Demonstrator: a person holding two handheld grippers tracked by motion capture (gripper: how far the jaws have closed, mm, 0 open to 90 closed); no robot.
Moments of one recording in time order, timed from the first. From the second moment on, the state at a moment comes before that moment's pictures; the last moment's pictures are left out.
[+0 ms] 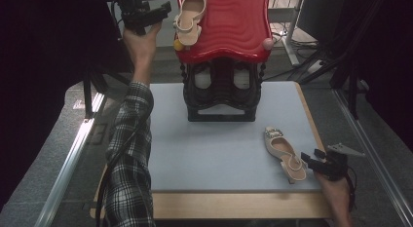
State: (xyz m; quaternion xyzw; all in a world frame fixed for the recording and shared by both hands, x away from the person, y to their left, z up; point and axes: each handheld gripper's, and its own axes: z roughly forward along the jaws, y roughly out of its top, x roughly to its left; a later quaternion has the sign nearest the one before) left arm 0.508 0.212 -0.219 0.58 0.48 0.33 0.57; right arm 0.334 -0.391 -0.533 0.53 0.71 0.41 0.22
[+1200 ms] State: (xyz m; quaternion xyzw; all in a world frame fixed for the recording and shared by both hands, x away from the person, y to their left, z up) left arm 0.399 0.239 -0.380 0.66 0.48 0.29 0.49; right arm 0.335 -0.389 -0.531 0.51 0.73 0.40 0.22
